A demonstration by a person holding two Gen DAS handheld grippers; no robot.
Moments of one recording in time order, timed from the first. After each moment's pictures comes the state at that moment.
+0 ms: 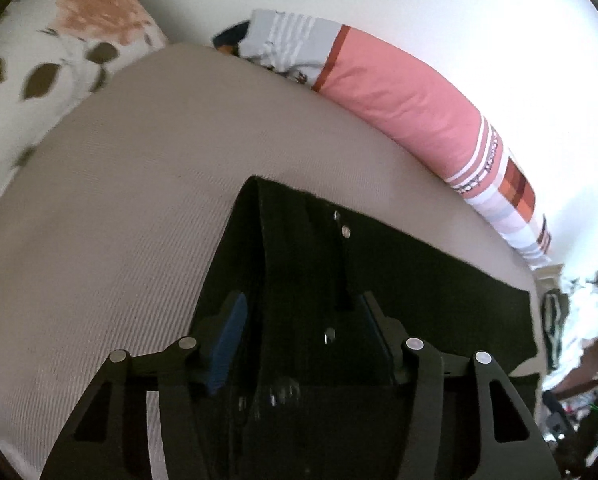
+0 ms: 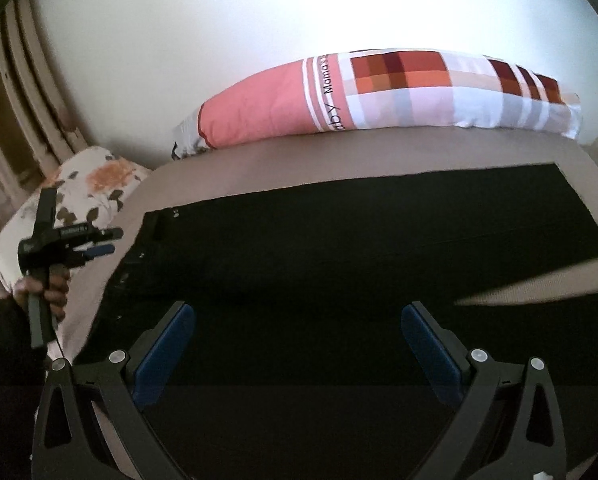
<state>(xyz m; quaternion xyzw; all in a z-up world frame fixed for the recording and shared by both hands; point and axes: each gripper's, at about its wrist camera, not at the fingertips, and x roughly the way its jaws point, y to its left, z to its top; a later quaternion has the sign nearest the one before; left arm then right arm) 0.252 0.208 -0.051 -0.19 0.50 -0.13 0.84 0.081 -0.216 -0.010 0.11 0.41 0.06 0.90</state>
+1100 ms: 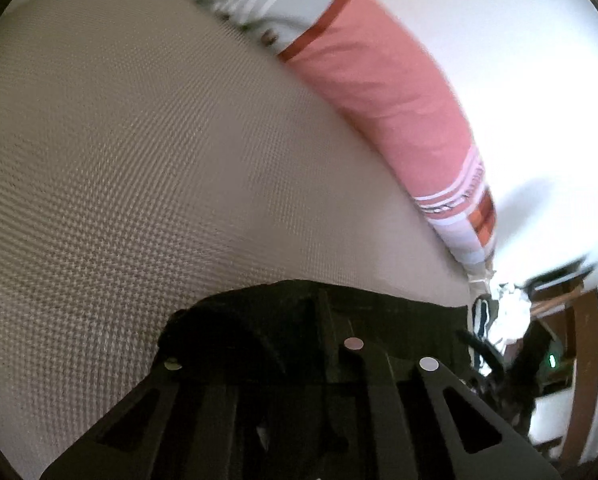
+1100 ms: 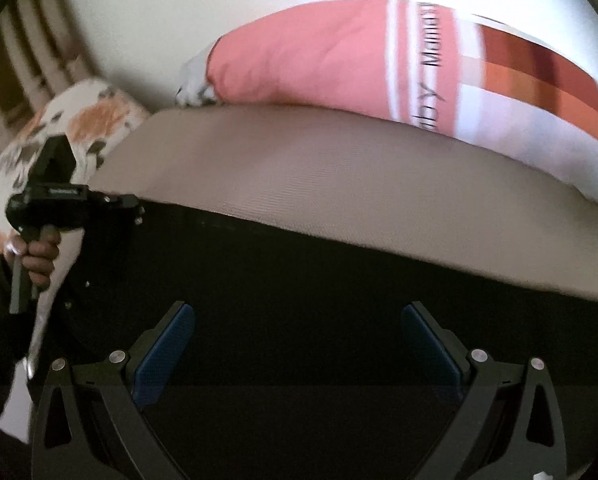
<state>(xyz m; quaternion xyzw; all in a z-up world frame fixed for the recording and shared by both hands) 0.369 0.195 -0.111 -0.28 0.52 -0.26 0.76 0.280 -0.171 -0.058 0.01 0.49 0.19 0.85</state>
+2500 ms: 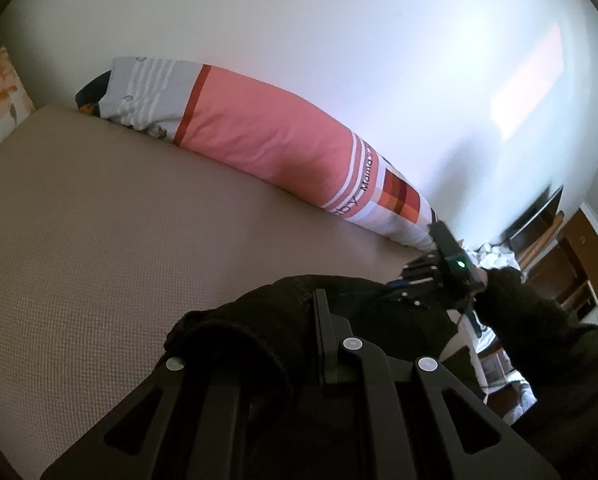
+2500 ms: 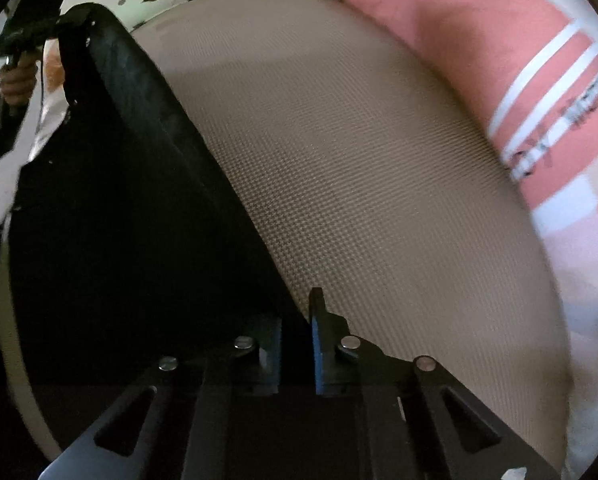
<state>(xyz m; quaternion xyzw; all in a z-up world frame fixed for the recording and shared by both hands) 0.291 0.196 -0.012 -0.20 0.41 -0.35 0.82 0.306 -0.194 -0.066 -0.27 0.54 0.35 0.72</state>
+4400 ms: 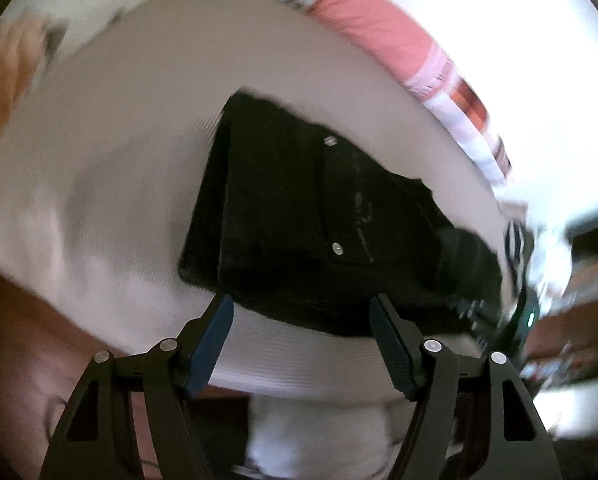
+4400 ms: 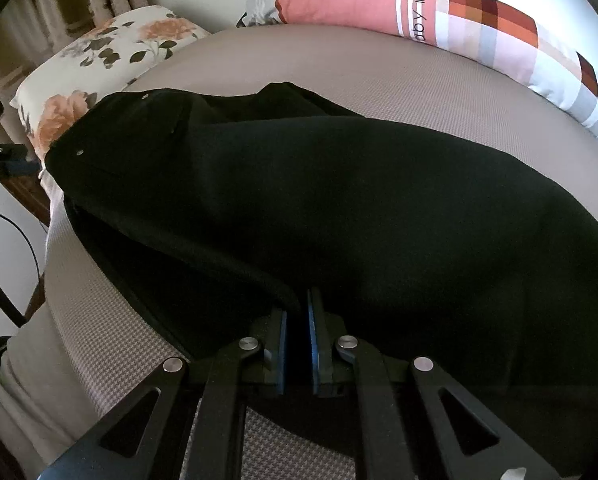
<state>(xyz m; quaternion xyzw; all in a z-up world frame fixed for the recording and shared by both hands) 0.030 0.247 -0.024 -0.23 0.59 -0.16 0.76 -0.017 -0.188 -0.078 -0.03 0.51 0.18 0.84</state>
